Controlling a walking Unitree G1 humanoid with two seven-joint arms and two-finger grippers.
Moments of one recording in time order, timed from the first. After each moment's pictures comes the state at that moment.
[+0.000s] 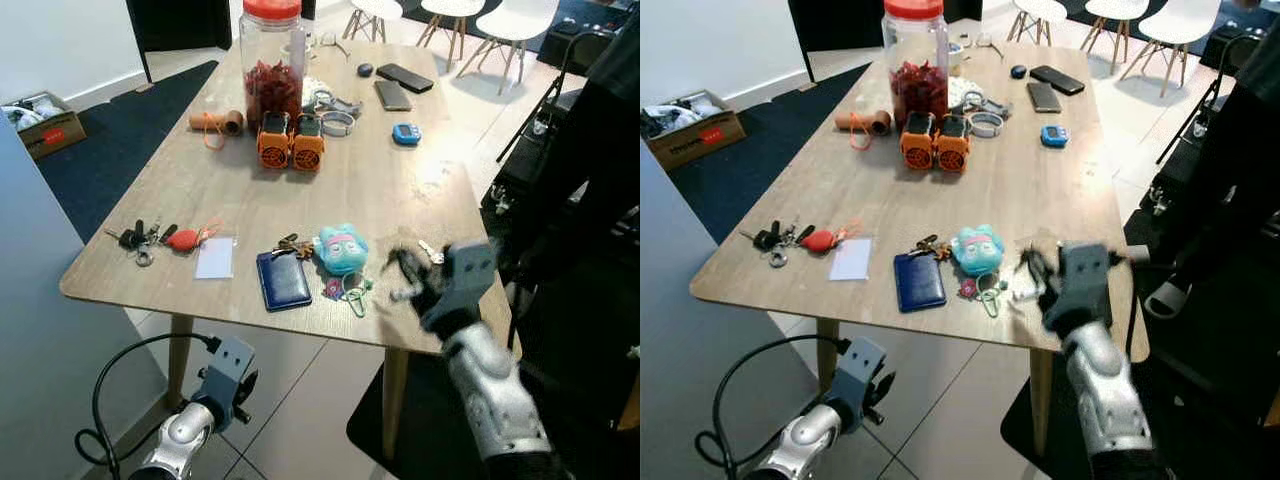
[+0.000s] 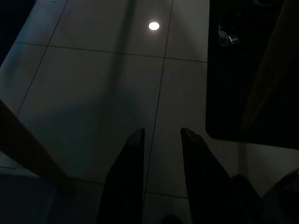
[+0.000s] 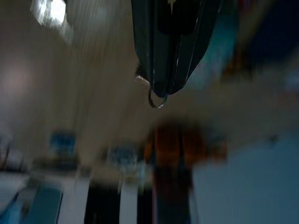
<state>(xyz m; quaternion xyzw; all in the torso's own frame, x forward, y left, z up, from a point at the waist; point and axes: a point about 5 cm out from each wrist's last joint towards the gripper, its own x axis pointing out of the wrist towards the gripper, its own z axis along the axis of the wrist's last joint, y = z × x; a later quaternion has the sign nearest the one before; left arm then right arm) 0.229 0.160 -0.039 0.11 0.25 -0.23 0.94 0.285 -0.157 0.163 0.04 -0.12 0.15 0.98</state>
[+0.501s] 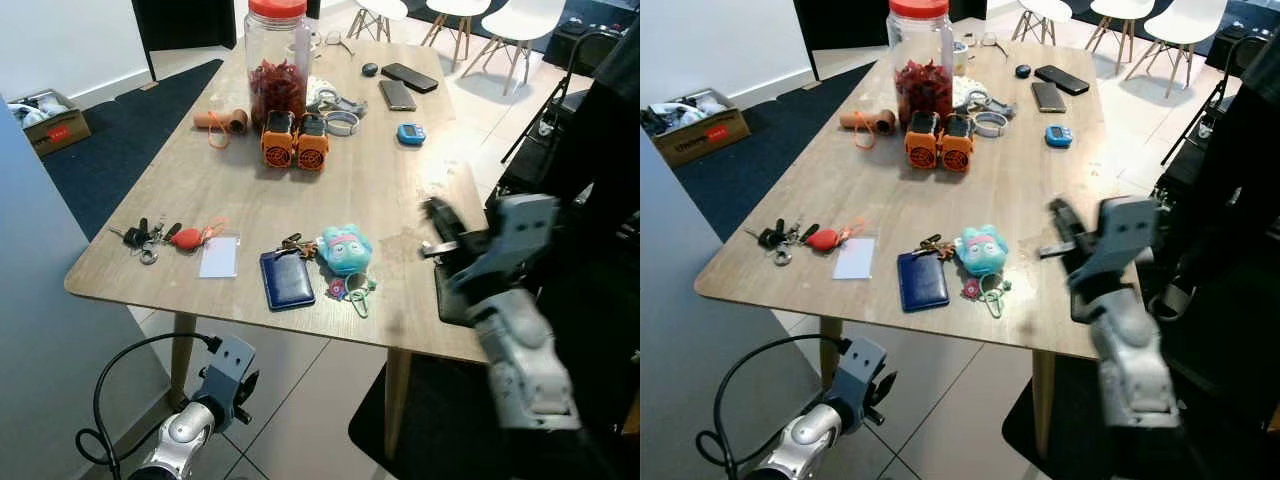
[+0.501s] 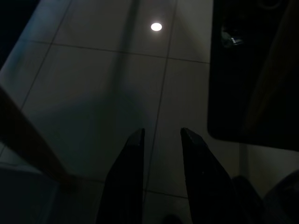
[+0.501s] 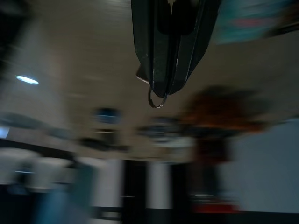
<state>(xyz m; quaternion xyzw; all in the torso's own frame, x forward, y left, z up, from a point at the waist) 0.229 0.160 -0.038 0.10 0.25 -0.23 0.94 0.293 -0.222 0.181 0.03 -0.13 0.01 0.99</state>
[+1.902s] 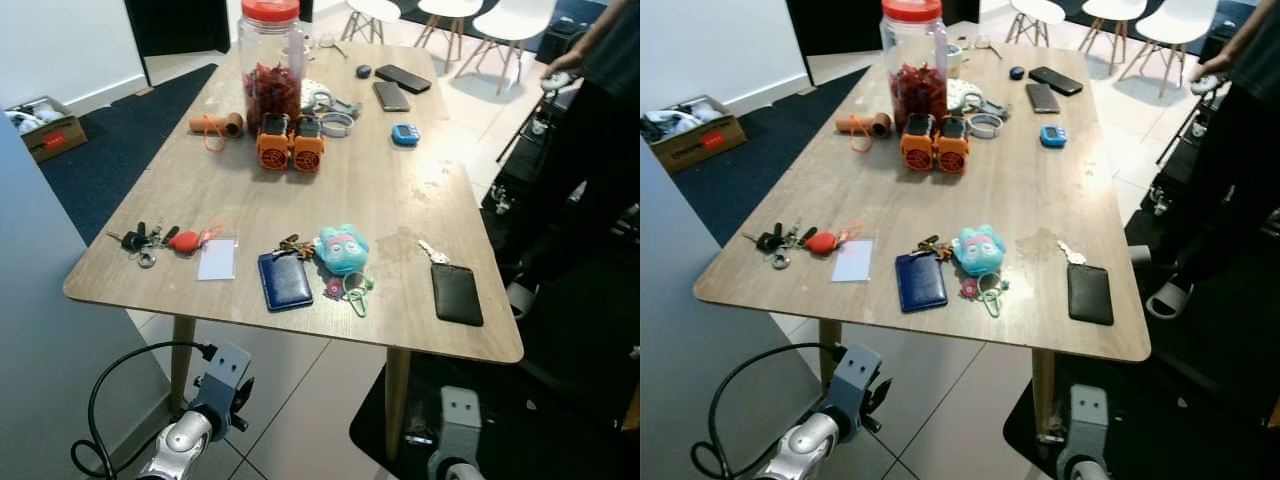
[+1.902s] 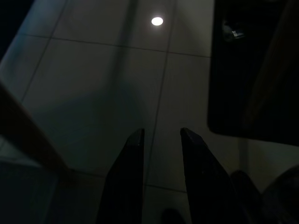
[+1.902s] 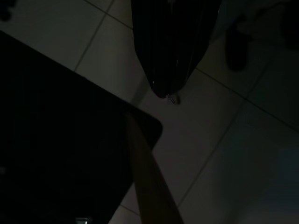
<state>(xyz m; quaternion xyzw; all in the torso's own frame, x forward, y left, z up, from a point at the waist) 0.220 0.161 -0.046 0.10 0.26 -0.21 0.94 0.173 -0.192 -0.079 0.04 0.39 -0.06 0.92</state>
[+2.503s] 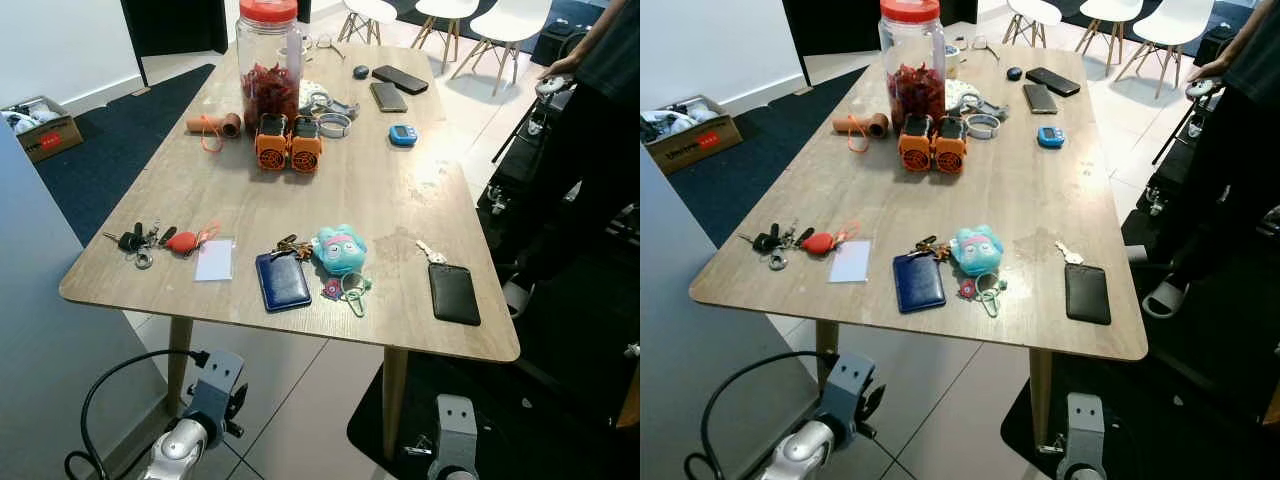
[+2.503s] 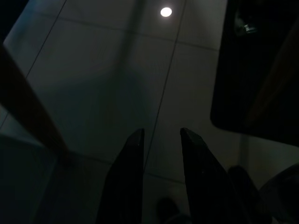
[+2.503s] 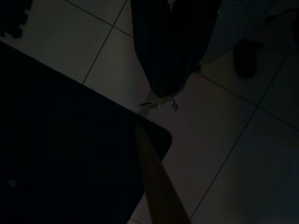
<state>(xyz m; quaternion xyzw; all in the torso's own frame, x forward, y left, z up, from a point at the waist) 0.209 0.169 -0.055 0.07 0.29 -0.17 0.94 0.164 -0.191 -0.085 0.04 0.40 -0.07 0.91</state>
